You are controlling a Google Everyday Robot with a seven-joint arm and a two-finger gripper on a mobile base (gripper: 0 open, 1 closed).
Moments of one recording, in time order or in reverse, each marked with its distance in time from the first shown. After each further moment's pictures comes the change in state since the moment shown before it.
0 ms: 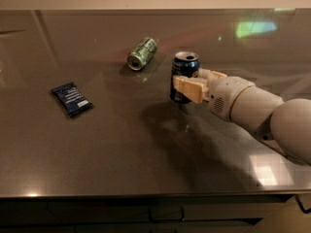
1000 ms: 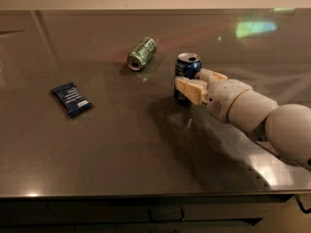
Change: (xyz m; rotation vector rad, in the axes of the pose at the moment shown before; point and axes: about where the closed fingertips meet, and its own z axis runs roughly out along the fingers) arm -0.009 0.009 0.009 -0.003 0.034 -0.030
